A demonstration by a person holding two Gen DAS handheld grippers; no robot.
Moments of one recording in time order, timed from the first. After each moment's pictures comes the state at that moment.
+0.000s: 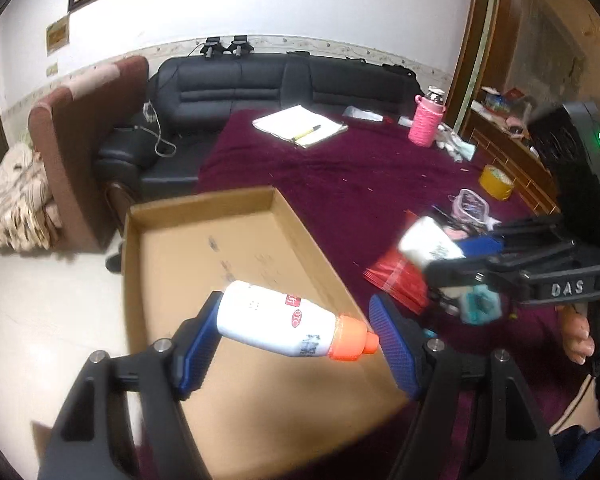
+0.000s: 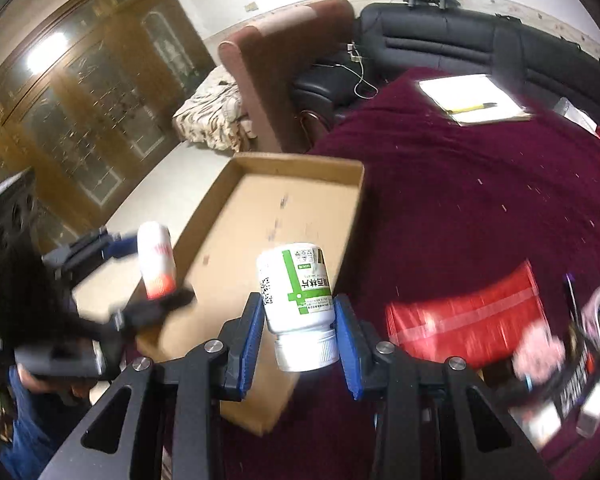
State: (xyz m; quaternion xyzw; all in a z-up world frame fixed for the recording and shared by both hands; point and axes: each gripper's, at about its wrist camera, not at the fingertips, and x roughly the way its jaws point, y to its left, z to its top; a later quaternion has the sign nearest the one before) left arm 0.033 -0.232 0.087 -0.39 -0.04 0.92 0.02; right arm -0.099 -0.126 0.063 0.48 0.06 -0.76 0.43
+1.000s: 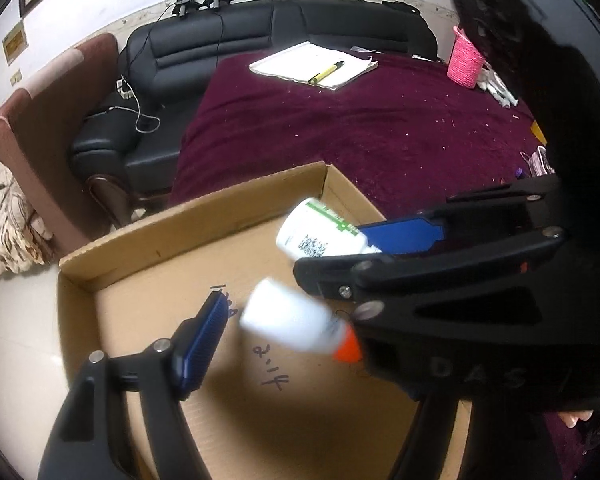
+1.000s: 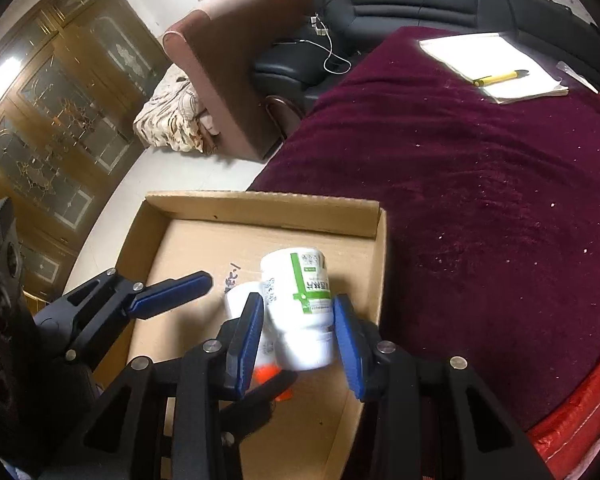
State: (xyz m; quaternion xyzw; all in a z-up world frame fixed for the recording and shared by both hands) left arm -0.106 -0.268 -0.003 -0.47 0.01 0.88 0.03; right arm -0.181 -0.213 -0.014 0.52 0.04 -0.76 0.39
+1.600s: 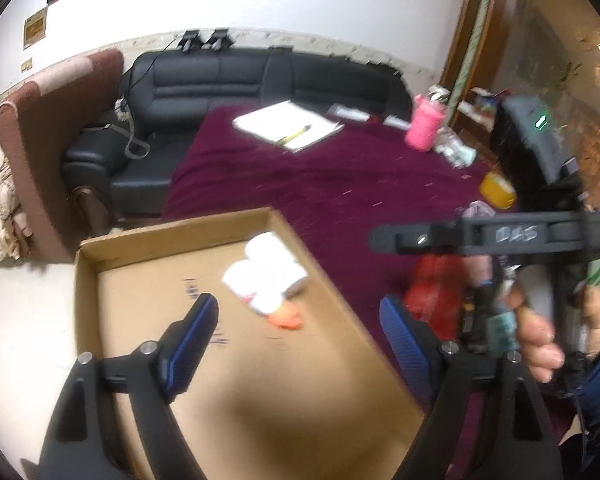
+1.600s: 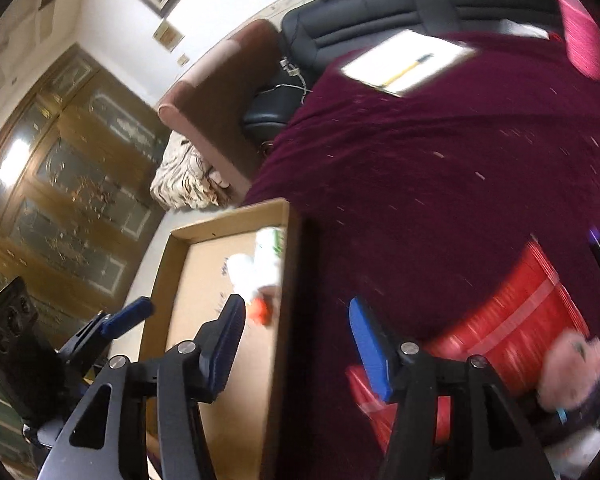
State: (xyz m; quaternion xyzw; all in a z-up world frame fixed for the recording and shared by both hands) left arm -0.043 -0.247 0.056 -0.38 -0.07 0.92 0.07; right arm -0.156 -0.056 0.011 0.50 -0.10 -0.78 0.37
